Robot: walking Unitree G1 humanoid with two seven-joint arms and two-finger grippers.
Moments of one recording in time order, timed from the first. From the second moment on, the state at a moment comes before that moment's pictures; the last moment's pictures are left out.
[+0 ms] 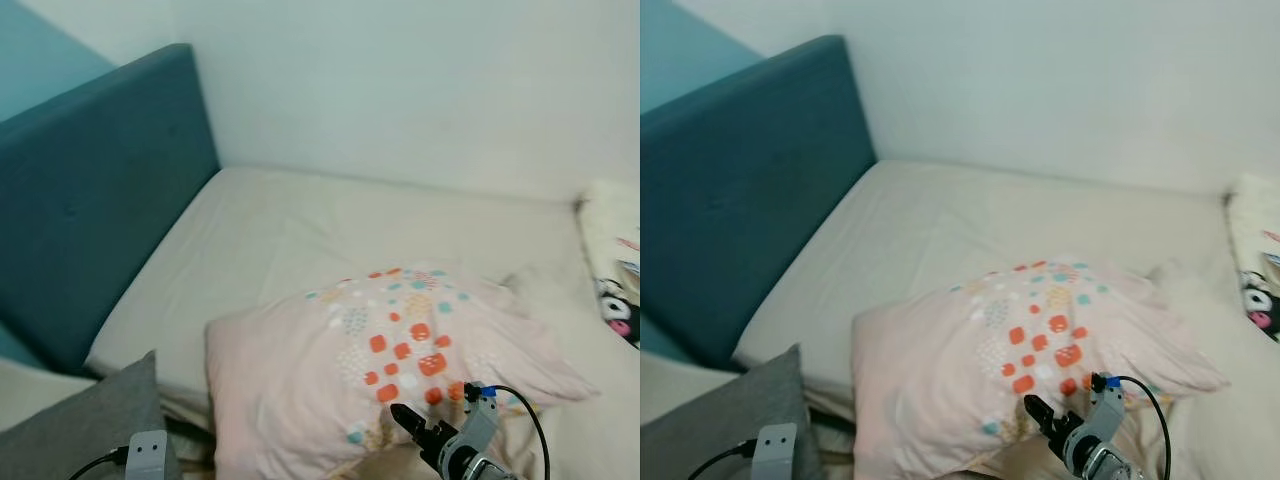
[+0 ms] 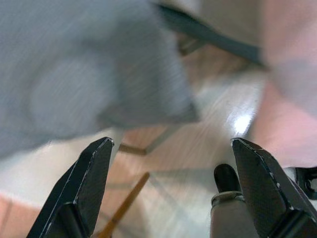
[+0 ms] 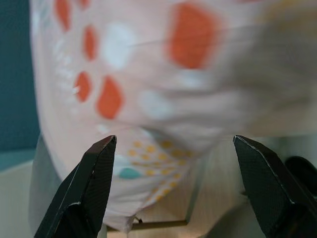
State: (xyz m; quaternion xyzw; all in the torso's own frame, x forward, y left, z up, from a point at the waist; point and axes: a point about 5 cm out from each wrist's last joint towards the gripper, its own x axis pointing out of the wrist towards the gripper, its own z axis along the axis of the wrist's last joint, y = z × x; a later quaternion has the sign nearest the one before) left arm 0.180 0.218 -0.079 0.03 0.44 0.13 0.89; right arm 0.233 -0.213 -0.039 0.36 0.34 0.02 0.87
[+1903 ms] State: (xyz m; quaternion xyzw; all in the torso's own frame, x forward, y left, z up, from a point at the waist) left arm 0.174 0.221 -0.081 0.06 0.44 0.12 0.89; right arm 0.286 -0.214 0.012 0.47 0.15 0.07 0.86
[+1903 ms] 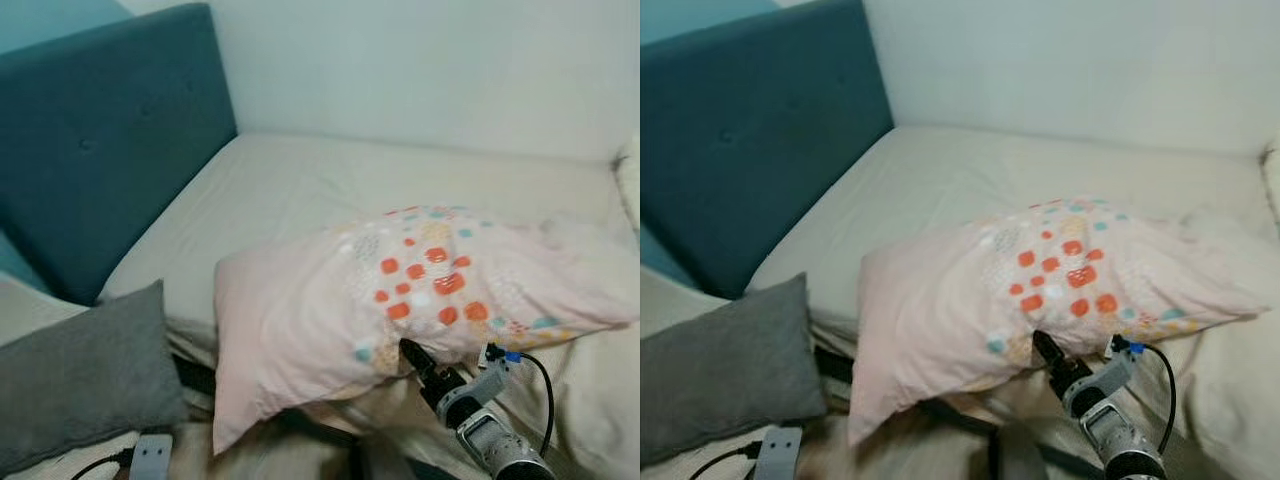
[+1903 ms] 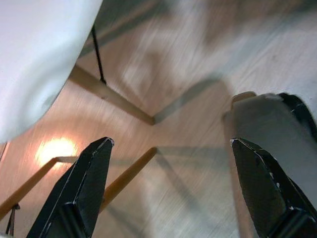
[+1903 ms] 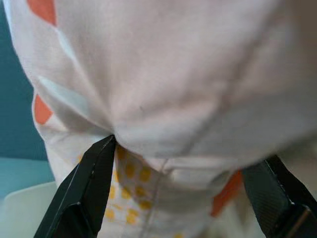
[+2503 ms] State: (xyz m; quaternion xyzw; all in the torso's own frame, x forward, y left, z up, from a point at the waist) left arm 0.178 0.229 -0.077 0.08 0.43 0.13 0.89; right arm 0.323 -0.197 0.044 0.50 0.10 0.08 0.85
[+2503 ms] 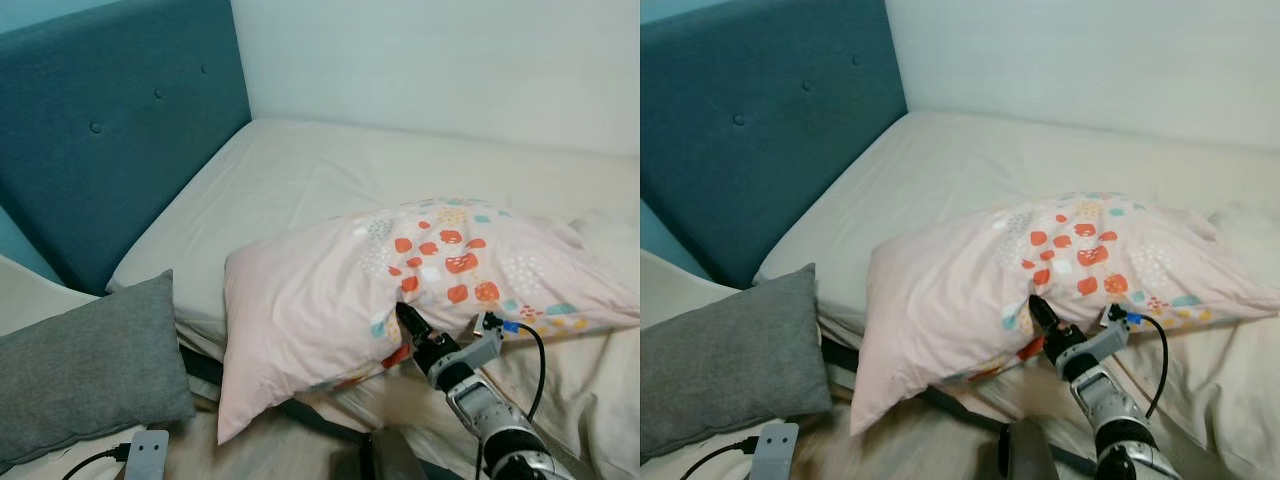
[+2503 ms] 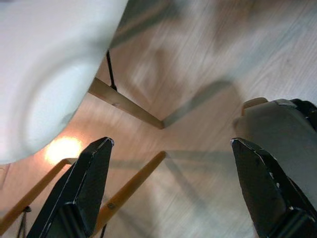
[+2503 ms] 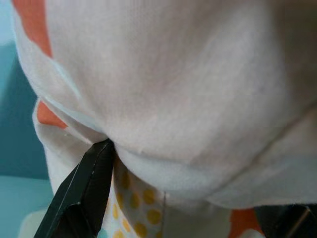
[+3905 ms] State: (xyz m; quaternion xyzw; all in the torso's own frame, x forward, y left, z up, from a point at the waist) left arm 0.243 0.247 -0.031 0.04 0.31 0.18 0.93; right arm 0.380 -0.160 0.165 0.43 -0.09 0.27 0.86
